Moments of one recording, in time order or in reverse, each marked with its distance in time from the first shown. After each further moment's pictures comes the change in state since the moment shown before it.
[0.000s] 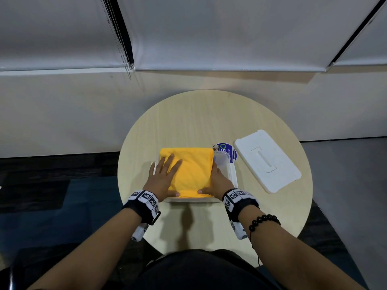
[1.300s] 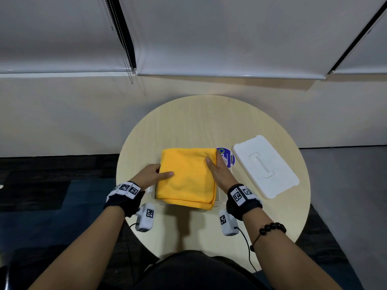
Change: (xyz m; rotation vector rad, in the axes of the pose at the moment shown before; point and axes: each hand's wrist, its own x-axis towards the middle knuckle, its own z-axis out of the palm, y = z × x) left_hand -0.015 -0.005 -0.072 -1.225 -0.162 -0.299; right_hand -0.017 -0.023 -0.046 0.548 0.146 -0.064
